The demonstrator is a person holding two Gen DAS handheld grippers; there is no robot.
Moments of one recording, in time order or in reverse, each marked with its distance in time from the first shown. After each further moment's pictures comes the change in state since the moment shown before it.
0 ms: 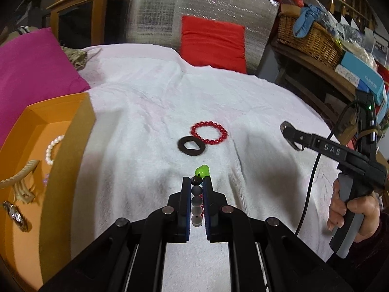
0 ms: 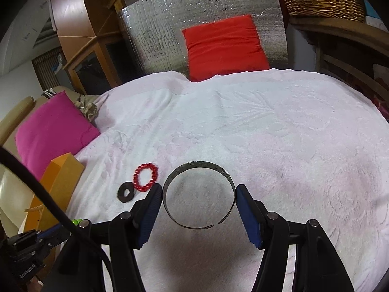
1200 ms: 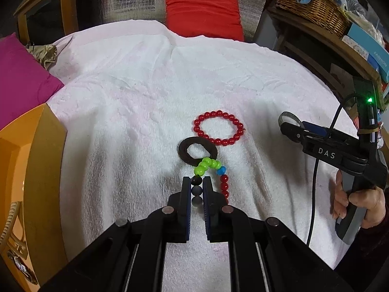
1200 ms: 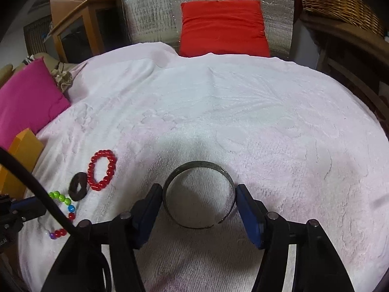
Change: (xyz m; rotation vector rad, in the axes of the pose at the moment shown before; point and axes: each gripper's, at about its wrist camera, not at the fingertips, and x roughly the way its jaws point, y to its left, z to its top) left arm 0.084 0.006 0.043 0.115 0.203 -0.012; right arm 0.077 -0.008 0.008 -0.097 0.104 -0.146
